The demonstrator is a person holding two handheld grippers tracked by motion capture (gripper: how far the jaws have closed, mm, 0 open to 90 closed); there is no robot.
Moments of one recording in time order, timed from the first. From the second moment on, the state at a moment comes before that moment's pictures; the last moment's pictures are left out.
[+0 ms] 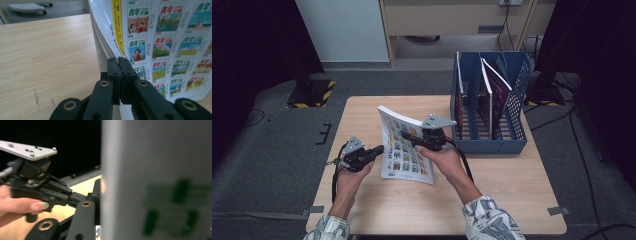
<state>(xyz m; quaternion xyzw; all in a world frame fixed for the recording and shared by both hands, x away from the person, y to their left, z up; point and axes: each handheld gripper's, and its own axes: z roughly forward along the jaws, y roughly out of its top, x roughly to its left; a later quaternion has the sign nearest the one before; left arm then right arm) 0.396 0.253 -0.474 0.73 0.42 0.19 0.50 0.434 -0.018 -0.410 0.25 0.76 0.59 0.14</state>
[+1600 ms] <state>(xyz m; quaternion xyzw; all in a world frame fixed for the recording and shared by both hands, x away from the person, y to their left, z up) 0.411 0.254 -0.508 0.78 0.41 0.14 0.45 0.434 -0.023 -0.402 0.23 0.74 0.62 0.14</state>
